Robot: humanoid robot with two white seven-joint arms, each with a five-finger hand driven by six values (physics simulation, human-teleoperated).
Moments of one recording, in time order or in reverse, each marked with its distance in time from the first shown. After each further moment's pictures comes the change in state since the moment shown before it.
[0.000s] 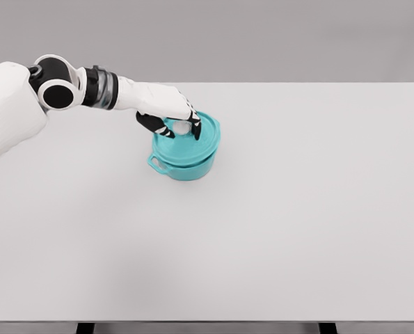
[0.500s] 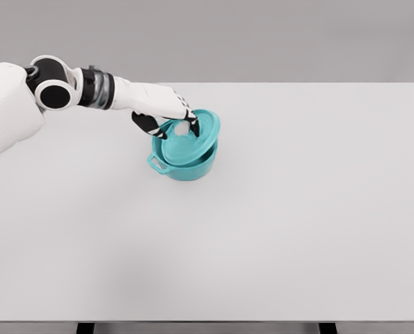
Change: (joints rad) left arm -0.002 0.007 -0.002 0.019 -0.005 0.000 0.000; right arm 0.000 0.000 0.000 0.000 0.000 0.000 0.000
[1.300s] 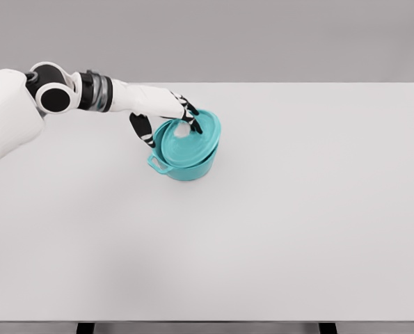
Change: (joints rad) left arm 0.023 -0.004 -0.004 0.026 0.042 0.031 0.010; right arm -0.002 0.000 0.000 0.000 0.000 0.000 0.000
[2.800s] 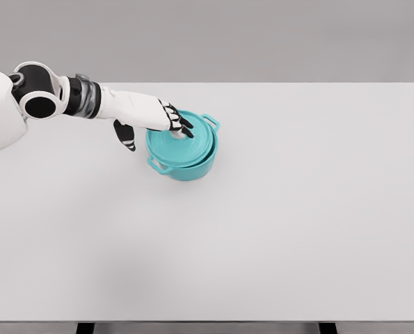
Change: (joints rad) left arm -0.006 0.087 -0.014 -0.124 -0.139 -0.030 -0.010; right arm 0.002 0.000 0.000 0.000 0.000 0.000 0.000
